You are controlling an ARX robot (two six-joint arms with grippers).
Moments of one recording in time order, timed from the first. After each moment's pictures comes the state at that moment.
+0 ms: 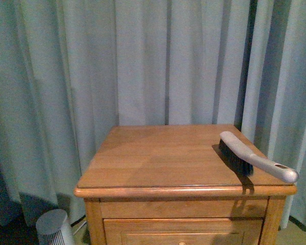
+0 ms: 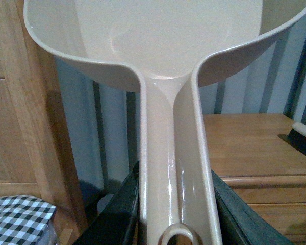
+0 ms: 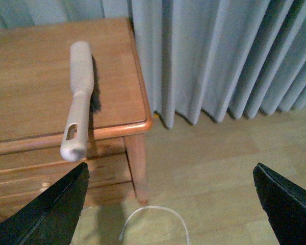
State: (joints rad) left arm 0.07 0.17 0.19 0.12 0.18 0.01; right arm 0.17 1.04 0.49 0.23 0.24 0.11
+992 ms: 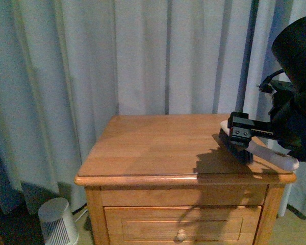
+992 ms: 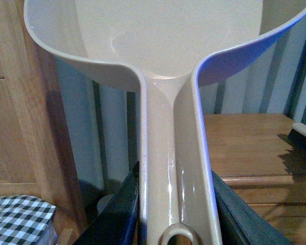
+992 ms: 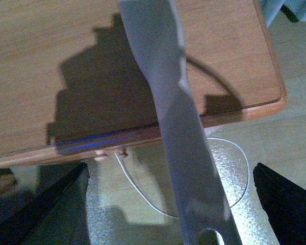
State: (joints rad) left arm 0.07 0.17 0.19 0.12 0.18 0.01; right arm 0.30 1.85 1.30 -0.25 0.15 0.38
